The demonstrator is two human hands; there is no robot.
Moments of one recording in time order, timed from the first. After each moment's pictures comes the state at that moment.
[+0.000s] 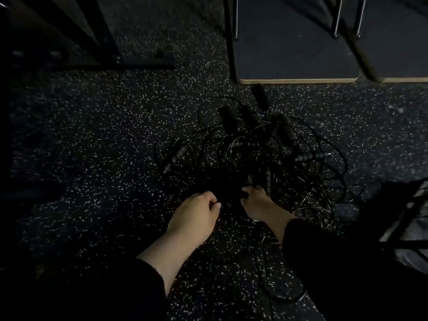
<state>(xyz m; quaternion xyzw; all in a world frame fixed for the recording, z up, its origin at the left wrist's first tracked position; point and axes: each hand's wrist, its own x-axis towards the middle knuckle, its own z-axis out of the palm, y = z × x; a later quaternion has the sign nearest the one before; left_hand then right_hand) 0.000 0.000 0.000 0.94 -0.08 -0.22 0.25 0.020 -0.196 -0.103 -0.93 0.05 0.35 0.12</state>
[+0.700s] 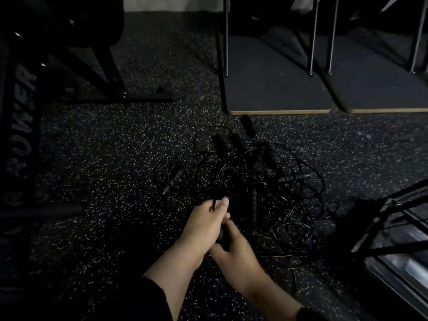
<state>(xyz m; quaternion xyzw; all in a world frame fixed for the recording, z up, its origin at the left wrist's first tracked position) -0.027 -0.038 0.094 0.78 0.10 -0.28 0.55 -0.102 -0.131 0.061 -0.74 0.14 0.14 0.65</state>
